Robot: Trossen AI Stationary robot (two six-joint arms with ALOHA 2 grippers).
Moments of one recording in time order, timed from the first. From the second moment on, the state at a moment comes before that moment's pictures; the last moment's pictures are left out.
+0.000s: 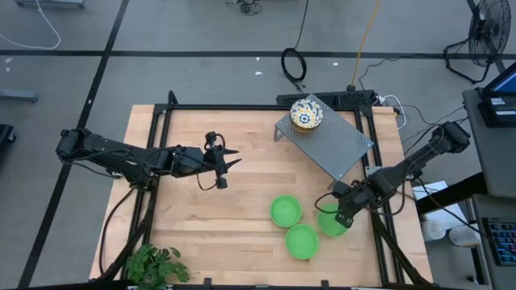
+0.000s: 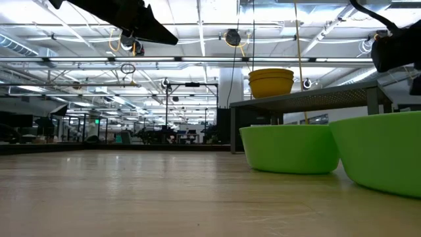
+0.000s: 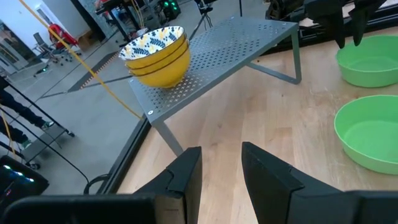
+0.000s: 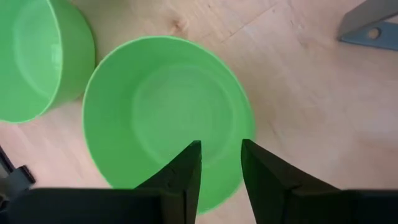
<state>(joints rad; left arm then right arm) -0.10 1.16 0.73 0.10 -0.44 0.22 0.56 1.02 0.60 -0.82 0.00 1.17</state>
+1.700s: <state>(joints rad) -0.10 1.16 0.73 0.09 -0.42 0.22 0.56 1.16 0.60 -0.83 -0.03 1.18</state>
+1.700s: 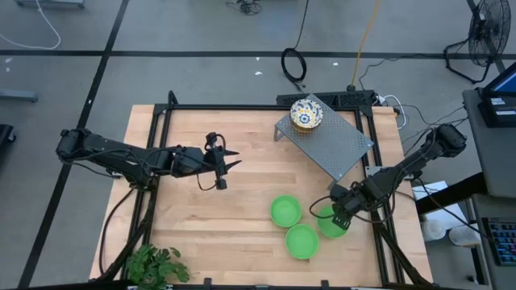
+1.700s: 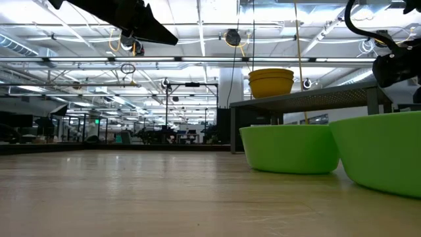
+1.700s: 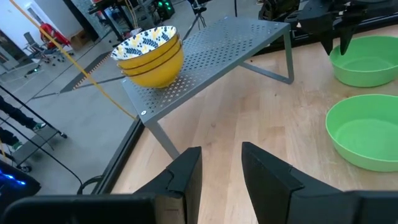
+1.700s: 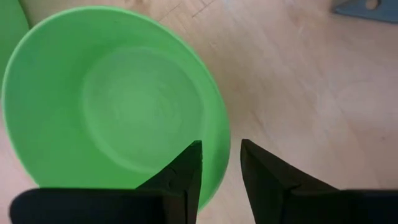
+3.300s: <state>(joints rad) -0.10 1.16 0.73 0.09 -0.42 0.22 0.56 0.83 0.60 -0.83 0.00 0.95</state>
